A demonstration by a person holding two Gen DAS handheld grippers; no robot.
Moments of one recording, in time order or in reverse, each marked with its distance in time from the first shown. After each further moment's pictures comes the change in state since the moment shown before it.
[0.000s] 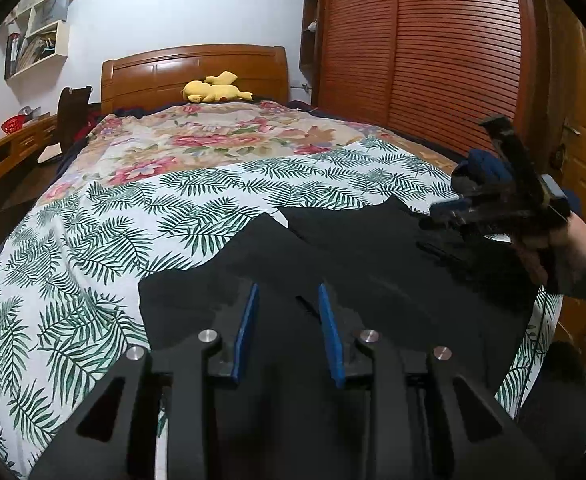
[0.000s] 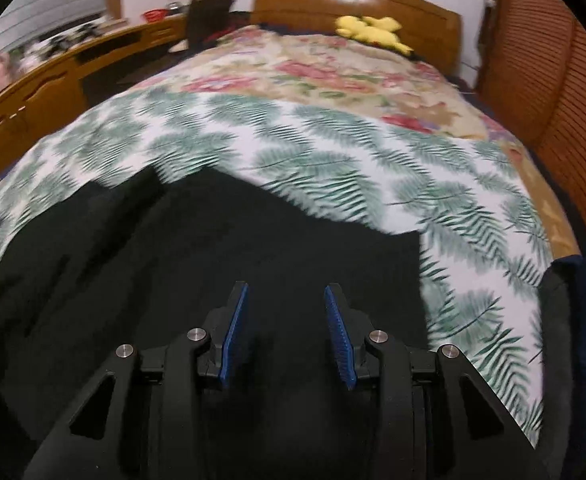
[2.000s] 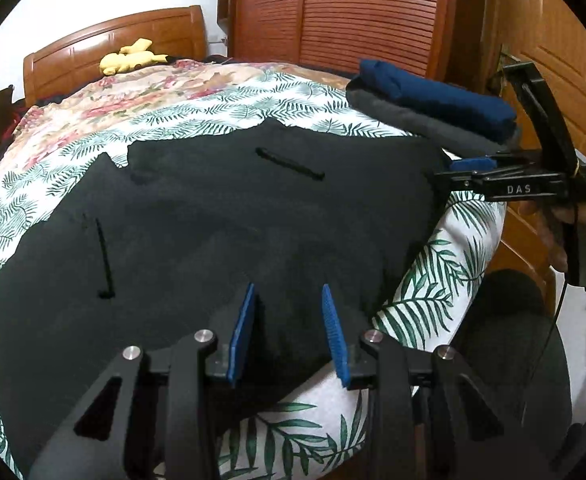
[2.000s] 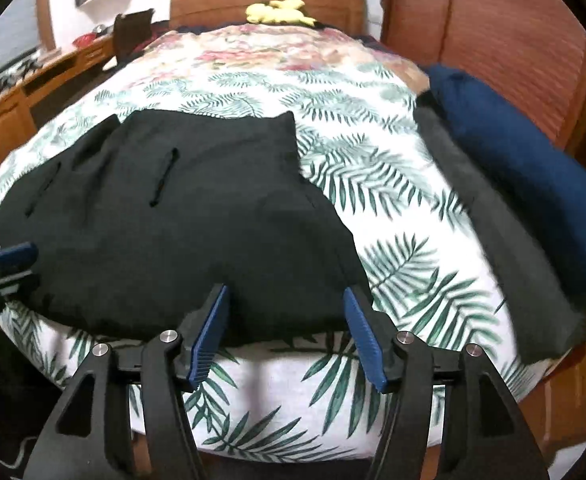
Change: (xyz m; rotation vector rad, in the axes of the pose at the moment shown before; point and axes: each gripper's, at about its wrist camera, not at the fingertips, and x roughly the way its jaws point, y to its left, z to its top) left arm 0.015 -0.143 -0.056 0.141 0.193 -0.187; right arm -0.108 -0.052 -0.168 0.294 0.017 -0.176
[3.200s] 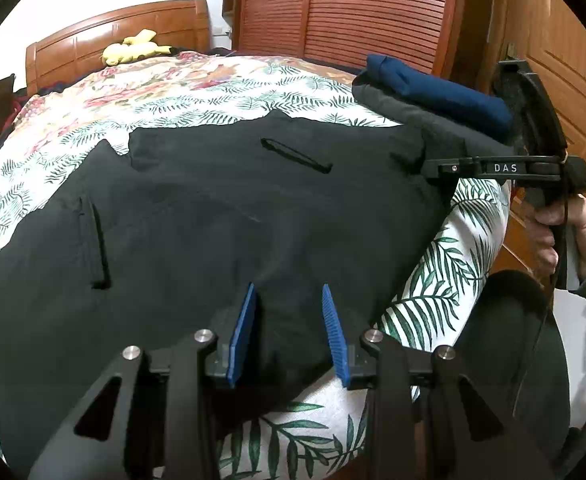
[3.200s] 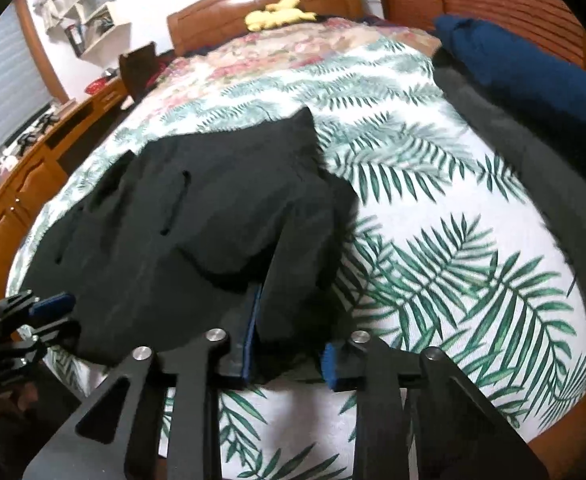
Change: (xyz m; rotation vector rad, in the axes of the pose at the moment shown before) left arm 0.007 0.008 -0.002 -0.029 0.009 -0.012; right arm 0.015 -0.015 0.006 0.127 -0.045 0.204
